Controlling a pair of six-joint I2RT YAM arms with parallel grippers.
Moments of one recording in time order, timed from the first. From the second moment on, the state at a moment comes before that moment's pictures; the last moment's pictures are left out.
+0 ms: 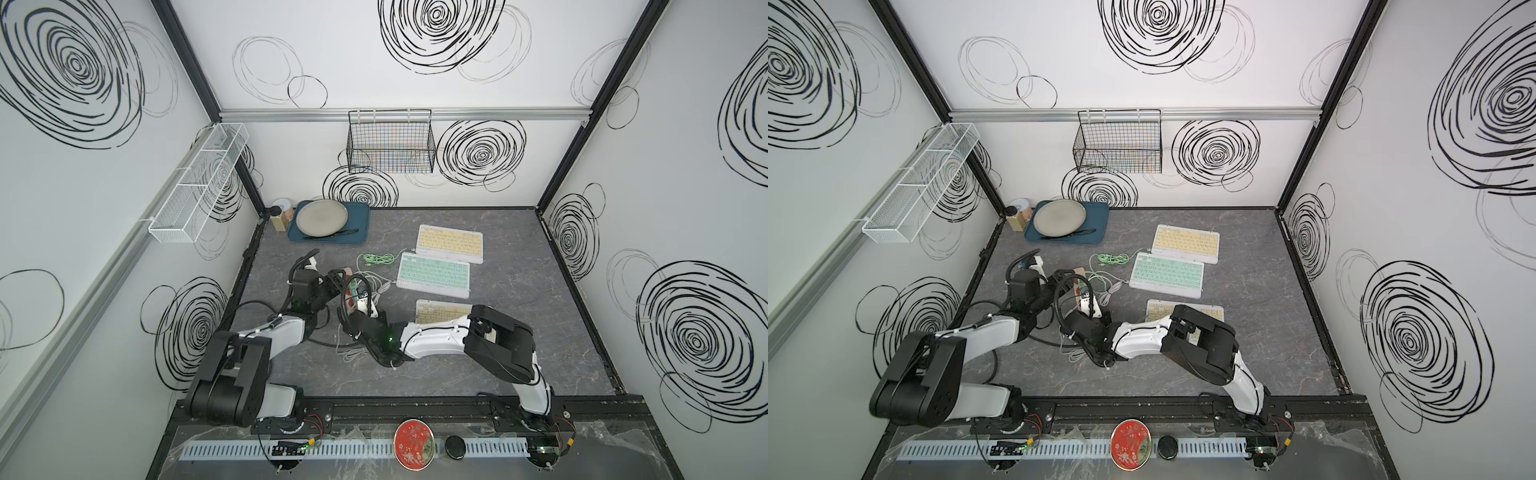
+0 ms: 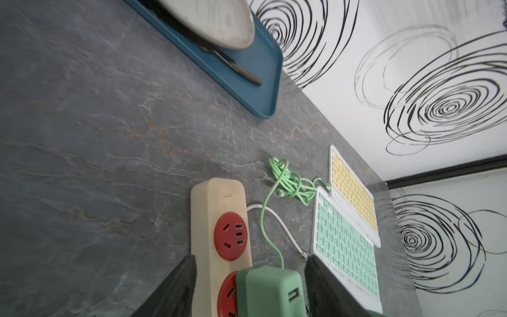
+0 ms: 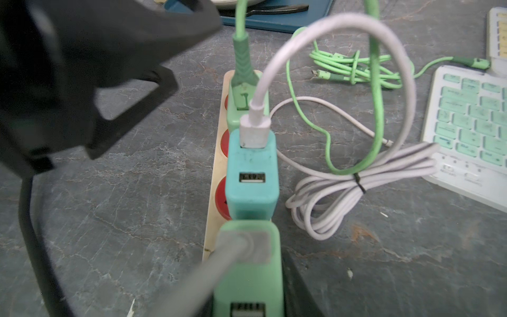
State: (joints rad) left arm -0.12 1.44 0.46 0.48 0.18 -0.78; right arm 1.27 2.07 1.26 0.09 0.65 0.62
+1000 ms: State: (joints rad) left arm -0.04 1.91 0.69 0.70 0.49 -0.95; right arm 1.29 2.09 1.29 0.07 0.68 0.60
